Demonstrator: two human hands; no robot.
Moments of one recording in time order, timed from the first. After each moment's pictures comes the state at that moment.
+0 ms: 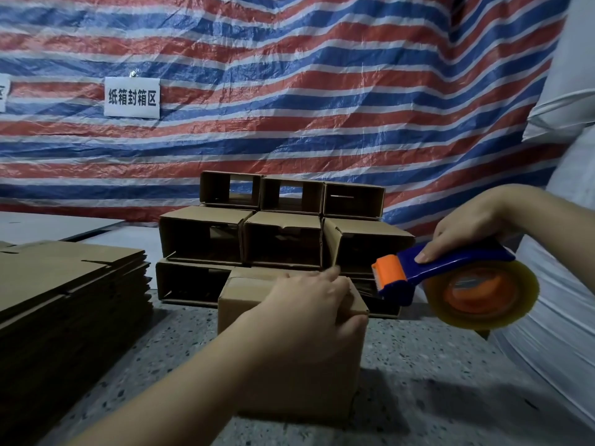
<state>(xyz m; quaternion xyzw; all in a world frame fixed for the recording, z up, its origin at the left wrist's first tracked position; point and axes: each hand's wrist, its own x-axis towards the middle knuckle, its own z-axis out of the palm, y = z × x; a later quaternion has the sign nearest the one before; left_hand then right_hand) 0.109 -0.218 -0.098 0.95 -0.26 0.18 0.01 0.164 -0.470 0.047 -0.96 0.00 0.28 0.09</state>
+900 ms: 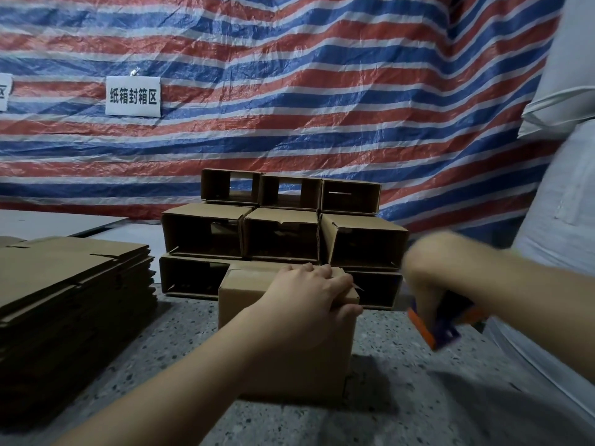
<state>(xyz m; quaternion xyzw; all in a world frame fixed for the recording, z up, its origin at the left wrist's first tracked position) 0.109 -0.220 -0.105 0.94 -0.28 0.20 0.01 0.125 -0.406 -0.011 -0.94 0.03 0.15 -0.31</state>
